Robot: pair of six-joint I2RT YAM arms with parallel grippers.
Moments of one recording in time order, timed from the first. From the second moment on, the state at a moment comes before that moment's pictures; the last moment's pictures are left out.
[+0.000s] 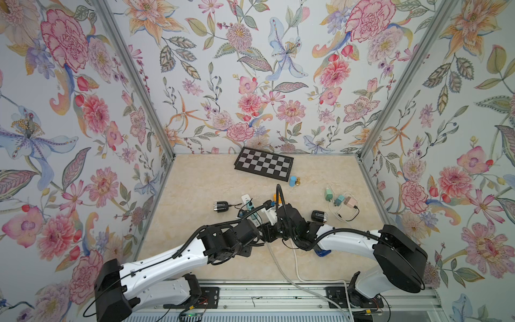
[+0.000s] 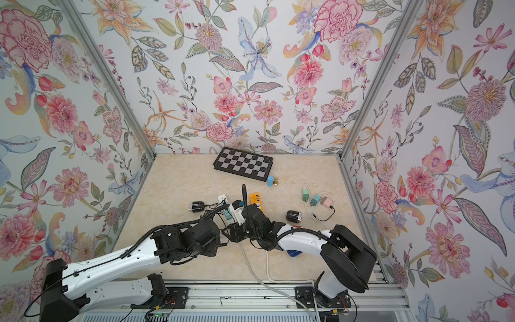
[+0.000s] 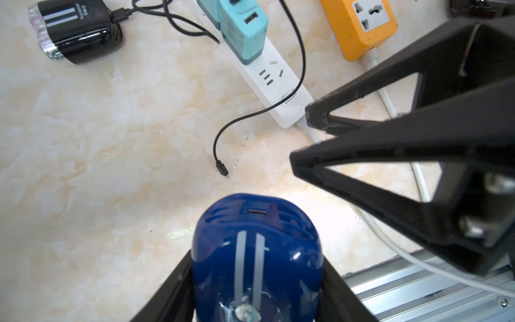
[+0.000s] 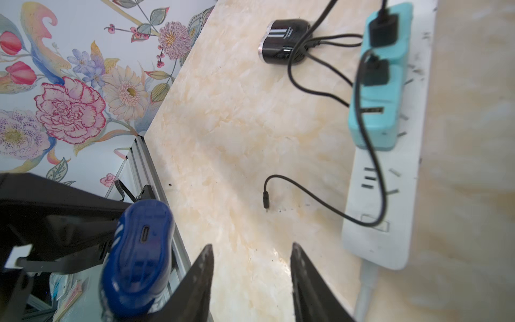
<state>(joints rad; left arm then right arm) -1.05 1.14 0.89 -0.90 -0.27 -0.72 0.92 1.50 0.77 0.16 -0.29 0.59</state>
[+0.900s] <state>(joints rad) -1.21 2.09 1.69 -0.87 -0.10 -0.24 -0.10 0.98 0.67 -0.28 -0.30 0.51</state>
